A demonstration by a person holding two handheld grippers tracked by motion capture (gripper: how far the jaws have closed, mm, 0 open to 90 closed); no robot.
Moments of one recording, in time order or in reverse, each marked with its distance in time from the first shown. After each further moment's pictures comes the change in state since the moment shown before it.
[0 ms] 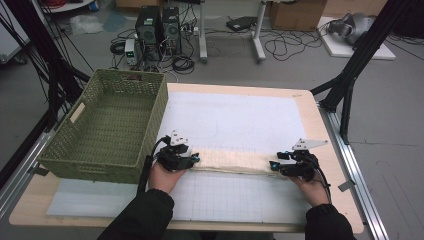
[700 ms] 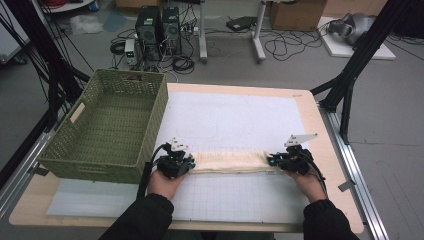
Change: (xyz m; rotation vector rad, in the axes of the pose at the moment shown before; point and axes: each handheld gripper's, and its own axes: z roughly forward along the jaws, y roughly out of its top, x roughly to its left) left arm -0.012 -0.014 -0.014 0.074 -0.005 -0.033; right arm -0.003 0.017 0.015 0.092 0.052 -0.059
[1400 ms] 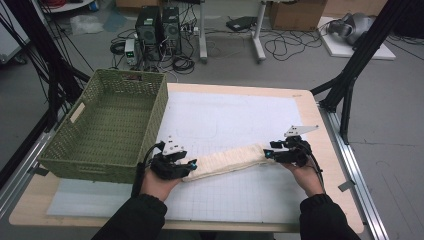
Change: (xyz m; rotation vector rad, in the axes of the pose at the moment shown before) left arm -0.008 0.017 -0.029 -0.119 -0.051 0.117; right arm -0.007 0.021 -0.001 -0.074 -0.032 0.023
